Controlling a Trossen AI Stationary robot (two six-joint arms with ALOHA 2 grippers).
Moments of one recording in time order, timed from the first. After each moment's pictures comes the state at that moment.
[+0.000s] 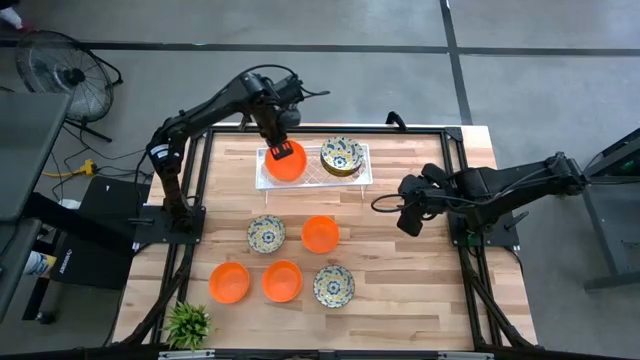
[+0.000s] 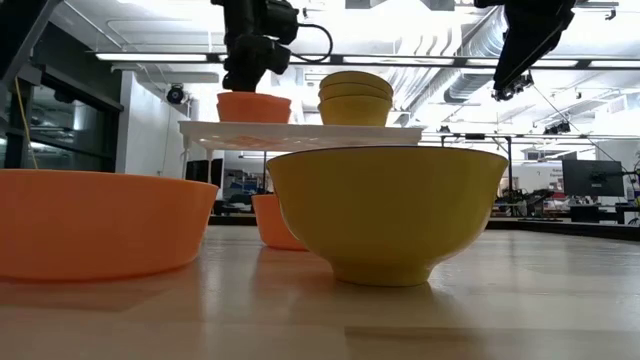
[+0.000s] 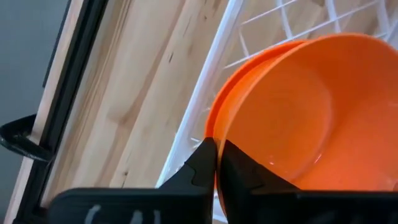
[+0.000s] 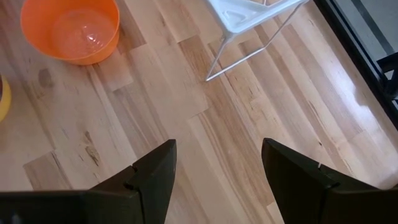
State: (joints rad) left arm 0.56 1.82 1.94 -1.48 0.04 0.13; right arm 0.20 1.14 1.10 -1.13 0.41 0.61
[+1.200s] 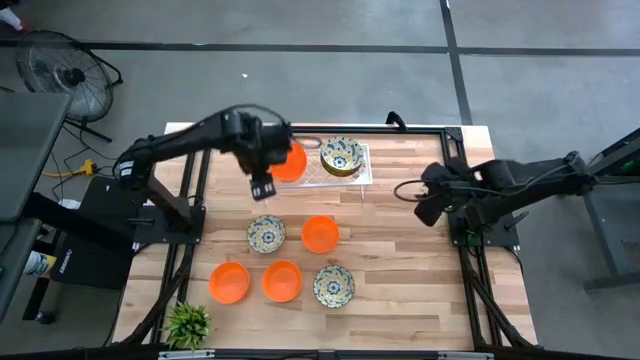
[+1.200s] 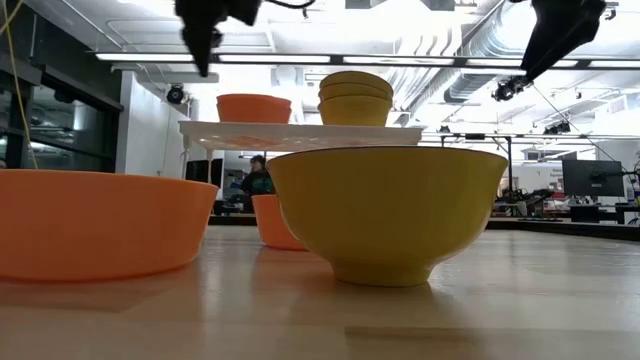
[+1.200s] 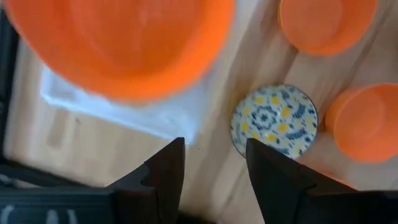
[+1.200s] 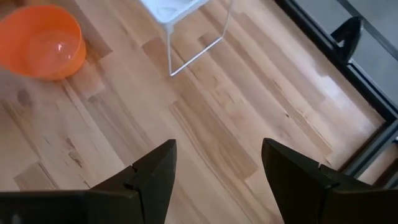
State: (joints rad) left arm 0.21 1.55 1.72 -1.56 -0.04 -0.15; right arm 0.20 0.97 1.10 -1.31 0.48 0.77
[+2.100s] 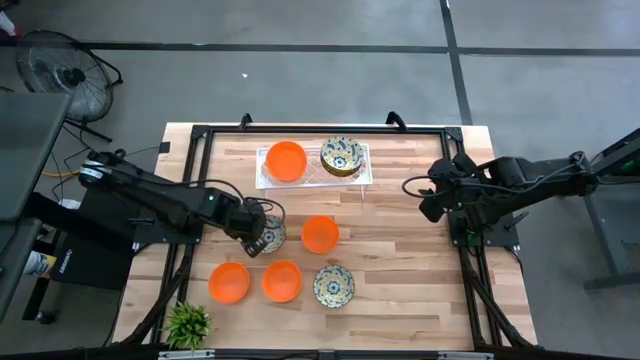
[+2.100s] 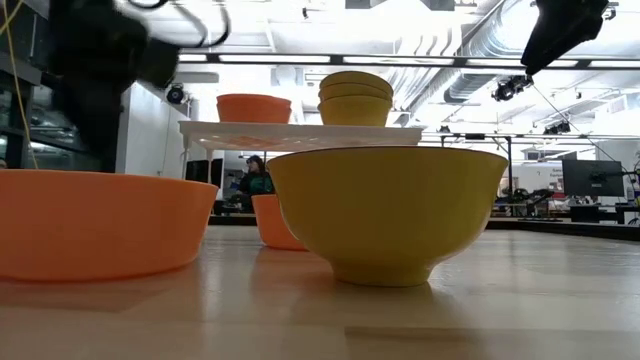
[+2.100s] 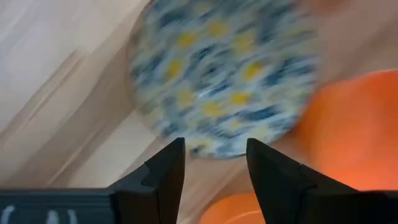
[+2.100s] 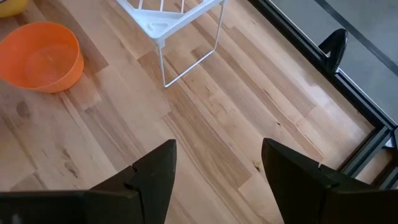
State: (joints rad) left arm -0.26 1.23 0.86 -0.92 -0.06 -1.03; right arm 0.20 0.92 1.10 -1.32 0.52 0.76
